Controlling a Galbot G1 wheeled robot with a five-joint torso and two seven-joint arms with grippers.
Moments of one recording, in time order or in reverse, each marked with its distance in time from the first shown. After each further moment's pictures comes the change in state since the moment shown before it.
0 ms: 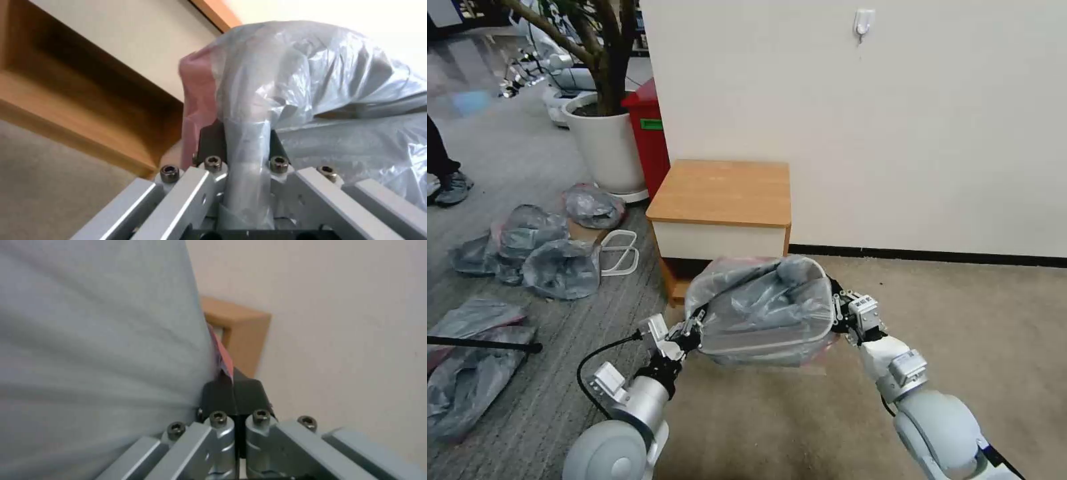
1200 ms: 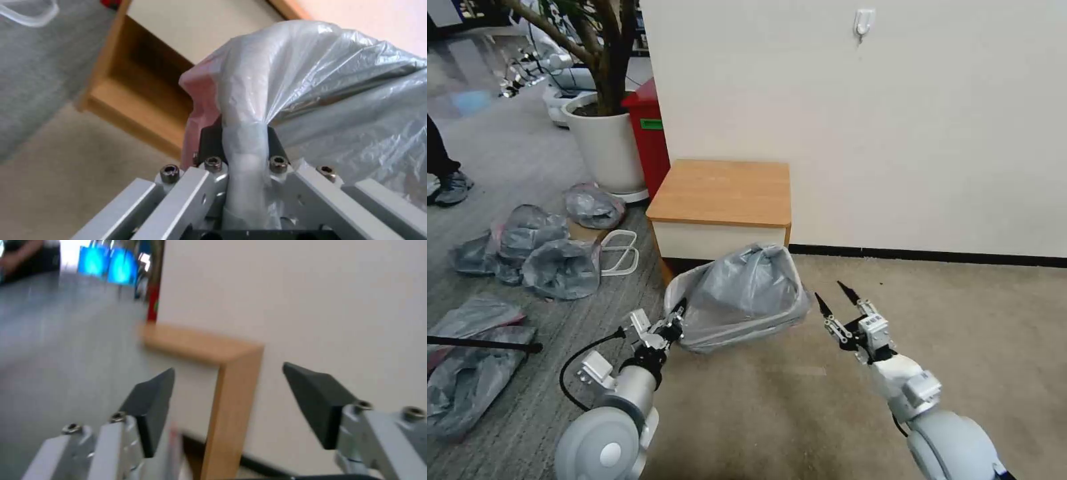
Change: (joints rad) left arm -0.051 -0.002 -0.050 0.007 0.032 0.078 -0.249; right arm -0.156 0.043 0.127 0.149 0.088 0.143 -0.057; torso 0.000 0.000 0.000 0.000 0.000
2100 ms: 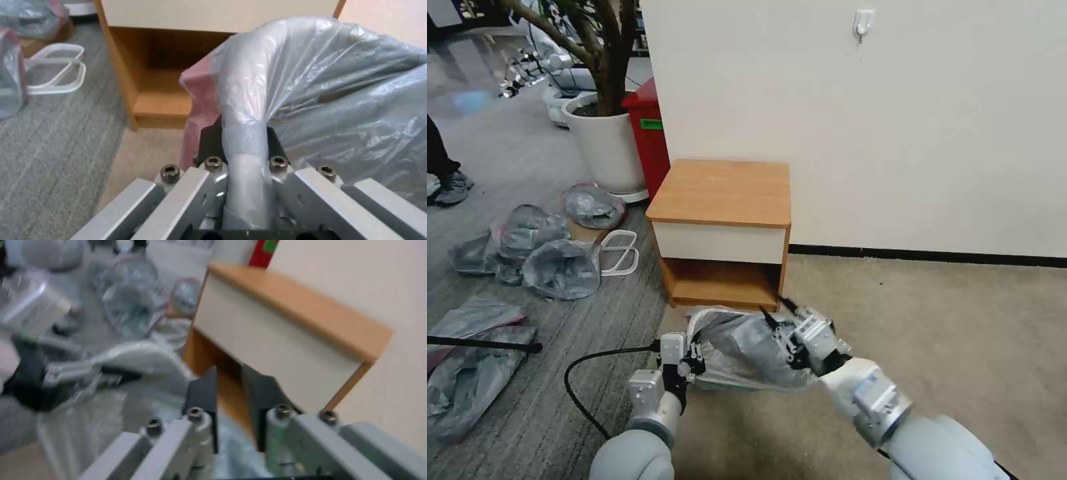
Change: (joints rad) left arm 0.037 0.033 0.215 0.013 0.636 0.107 0.005; right arm 0.215 -0.241 -0.486 0.256 -0.164 -0.667 0.098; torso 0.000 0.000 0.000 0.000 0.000
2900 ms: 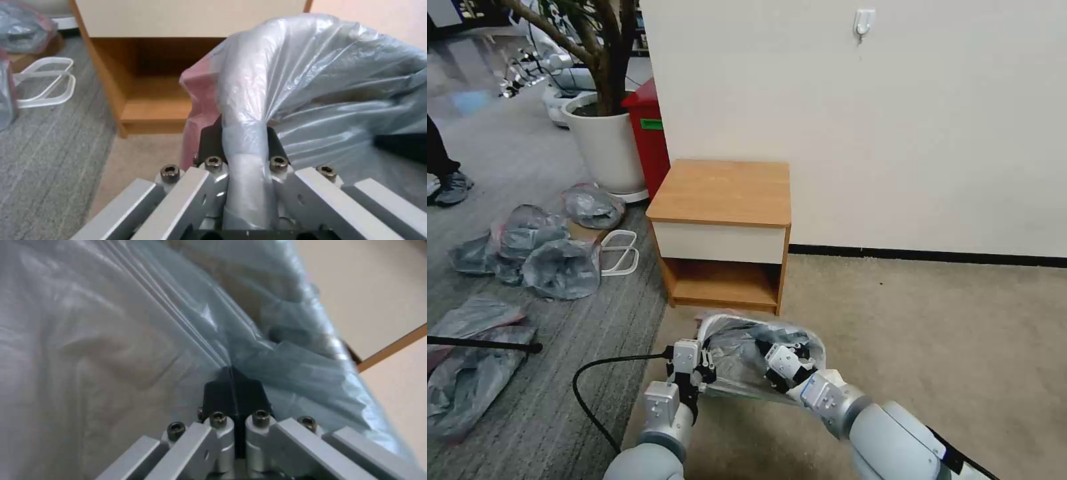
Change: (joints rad) left arm 0.046 -0.026 0.072 -0.022 0.125 -0.026 0.017; right arm 0.120 -0.009 -0.111 -0.221 -0.155 -0.089 -0.135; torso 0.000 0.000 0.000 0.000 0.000
